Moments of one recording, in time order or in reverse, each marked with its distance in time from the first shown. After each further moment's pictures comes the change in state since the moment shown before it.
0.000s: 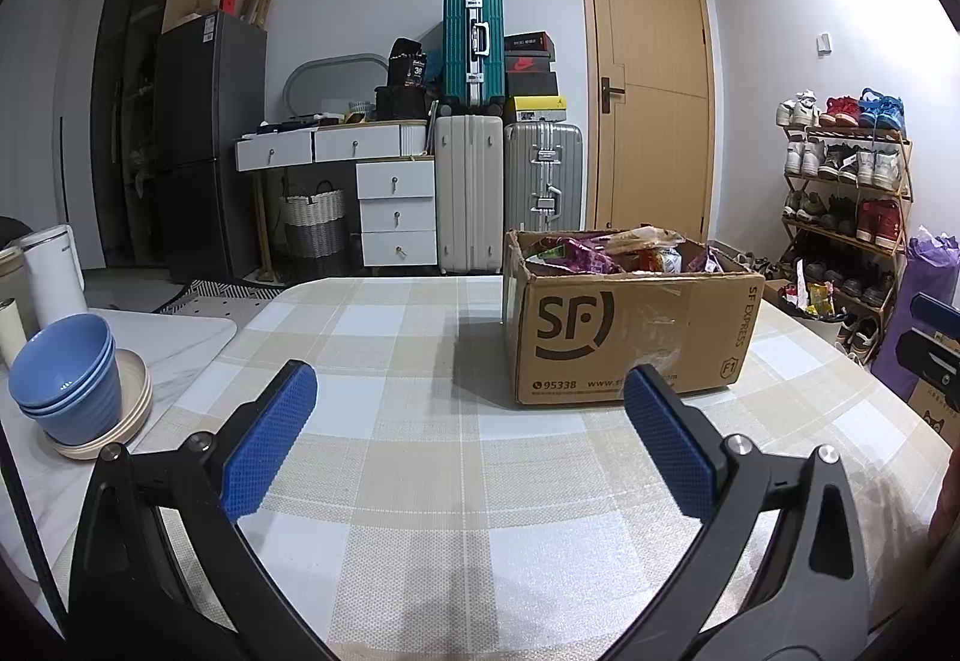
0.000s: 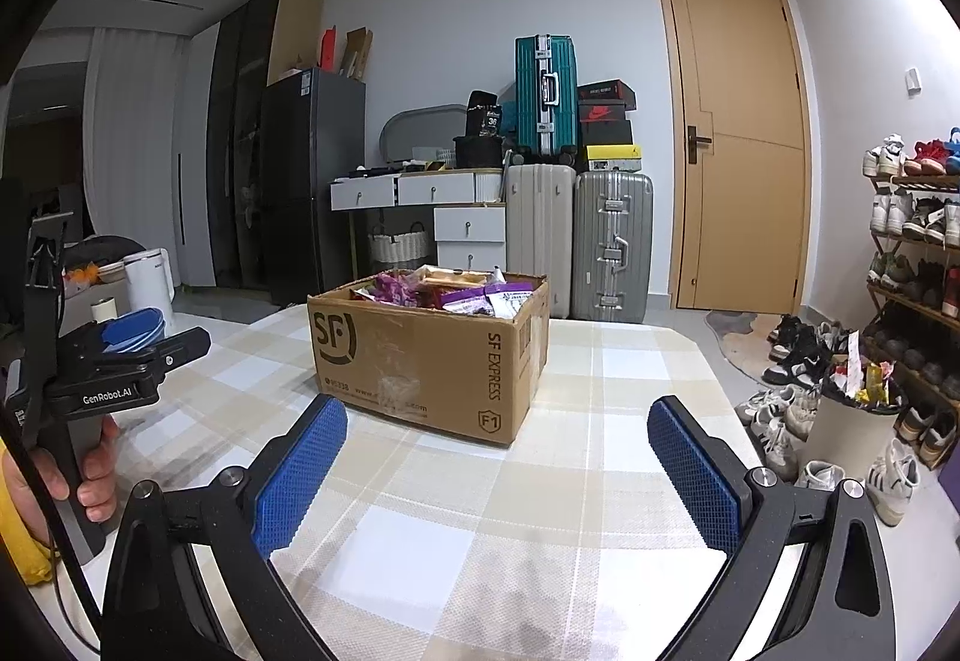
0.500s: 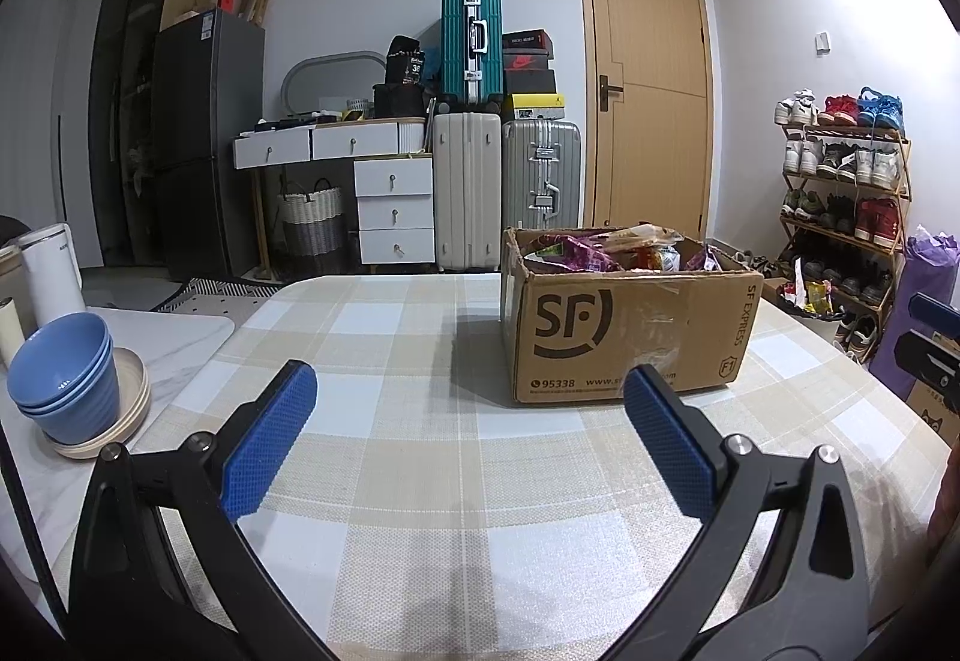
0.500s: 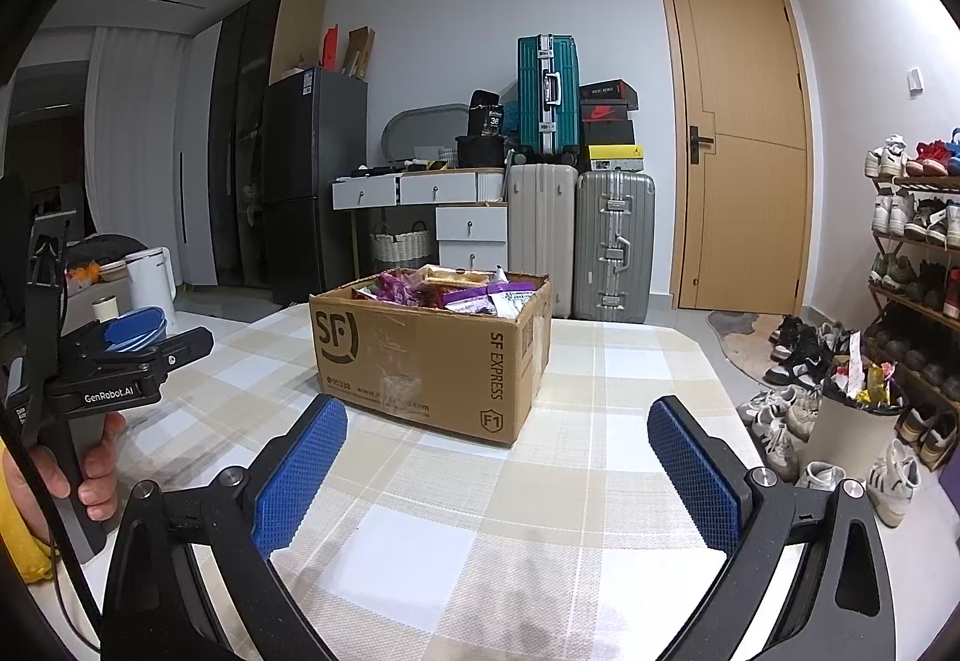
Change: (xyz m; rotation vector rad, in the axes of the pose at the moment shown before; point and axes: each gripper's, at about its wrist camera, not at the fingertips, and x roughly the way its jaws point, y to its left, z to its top) left arm 0.001 0.000 -0.003 0.003 0.001 -0.005; right arm 0.001 0.000 -0.001 0.000 0.003 0.003
